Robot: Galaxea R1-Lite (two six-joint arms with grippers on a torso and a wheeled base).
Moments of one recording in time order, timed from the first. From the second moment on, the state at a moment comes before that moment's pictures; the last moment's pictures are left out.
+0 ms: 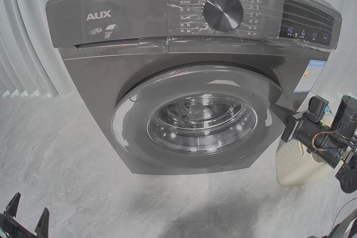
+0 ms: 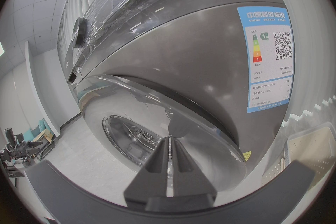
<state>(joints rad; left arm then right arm) 0.00 0.02 -0.02 0.00 -0.02 -0.01 0.40 1.55 -0.39 -1.18 0.01 0.17</state>
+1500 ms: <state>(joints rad) 0.00 0.02 -0.02 0.00 -0.02 -0.02 0.57 1.17 -0.02 -1.14 0.04 0.16</state>
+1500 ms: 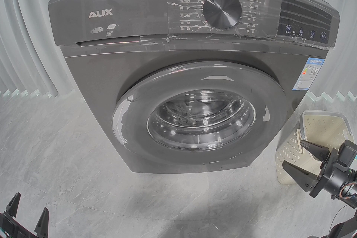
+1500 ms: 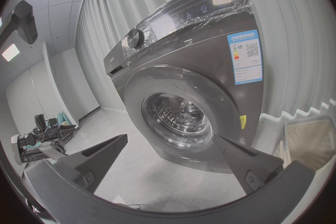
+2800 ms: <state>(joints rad) 0.00 0.02 -0.02 0.01 -0.02 -0.04 0.01 0.05 -0.02 -0.05 0.10 0.02</state>
